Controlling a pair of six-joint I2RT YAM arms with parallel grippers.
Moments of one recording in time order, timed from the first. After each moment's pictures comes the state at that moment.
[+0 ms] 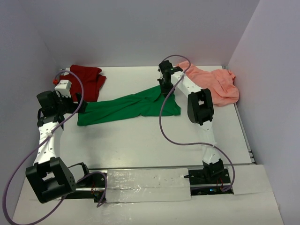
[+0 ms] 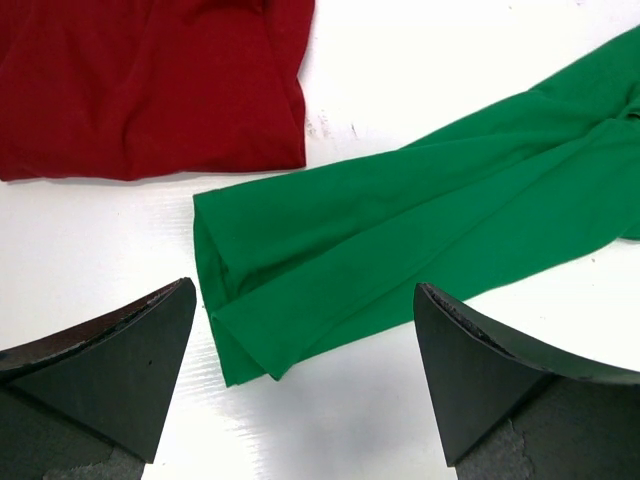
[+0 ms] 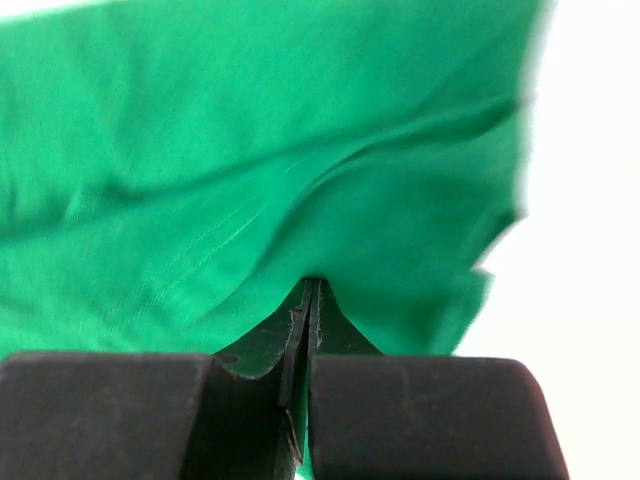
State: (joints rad) left arm 0.32 1.14 0.82 -0.21 0.49 0.14; right arm 0.38 2.38 2.05 -0.88 0.01 0.11
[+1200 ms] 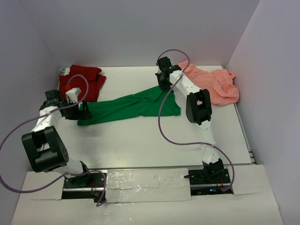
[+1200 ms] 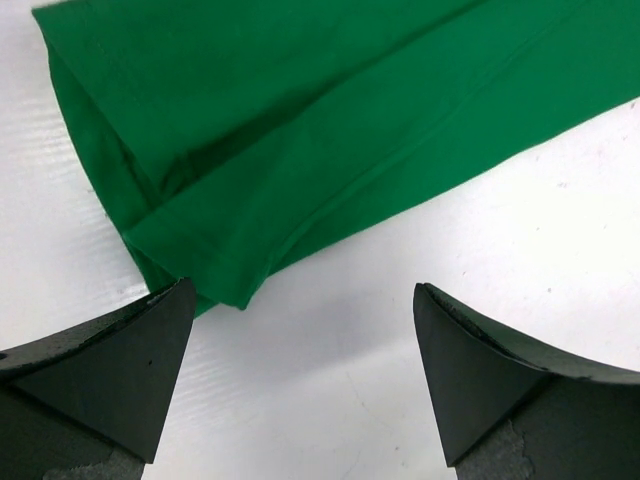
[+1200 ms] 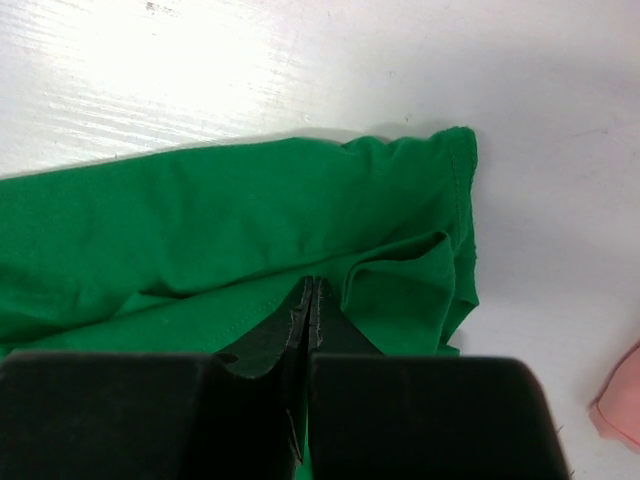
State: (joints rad) left arm 0.32 1.48 0.95 -0.54 0.55 0.33; right arm 0.38 2.45 2.22 -0.79 0.08 0.10
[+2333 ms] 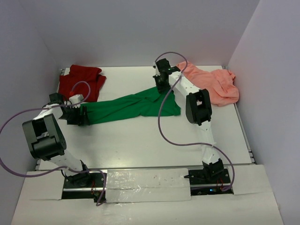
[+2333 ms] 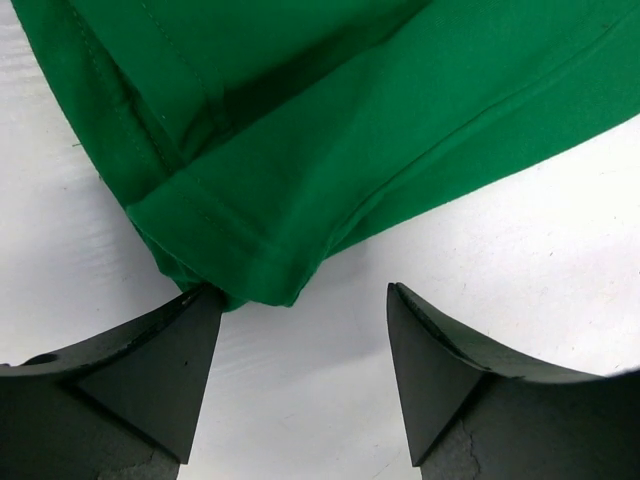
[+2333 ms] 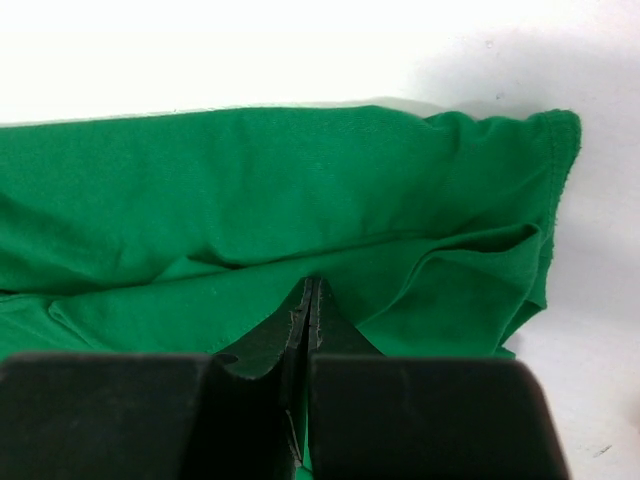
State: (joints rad) left arm 0.34 1.65 0.97 -0.59 0.46 0.41; right arm 0.39 2.43 2.17 -0.79 -0.03 0.08
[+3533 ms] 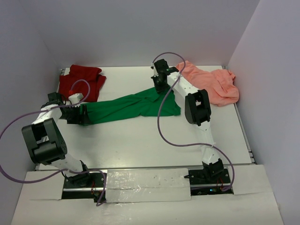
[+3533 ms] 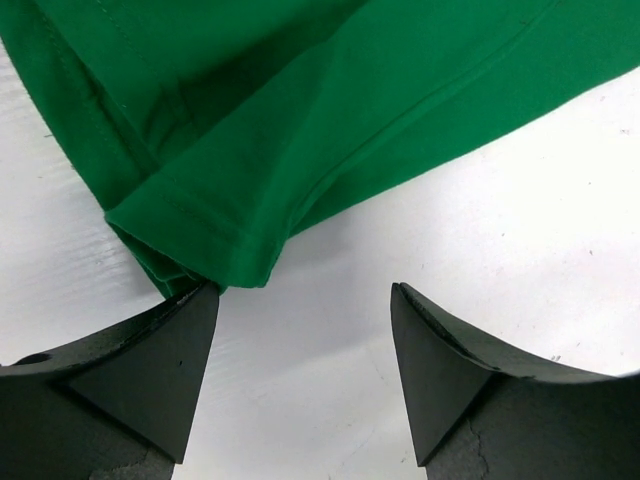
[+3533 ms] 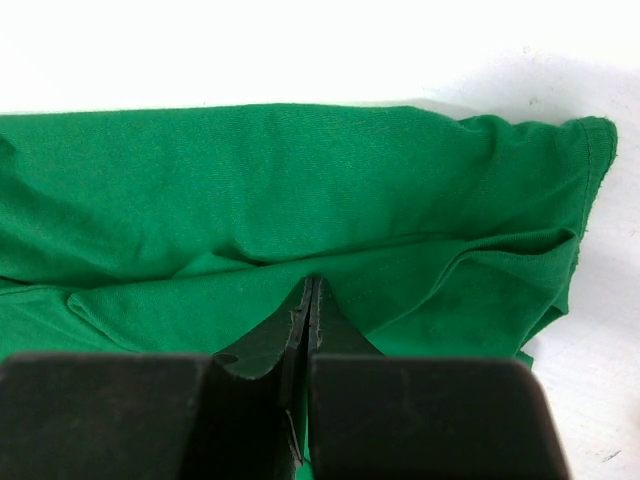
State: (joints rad) left arm 0.34 1.59 0.97 -0.64 0.50 0.41; right arm 0.41 2.43 2.17 -0.79 -0.03 0.06
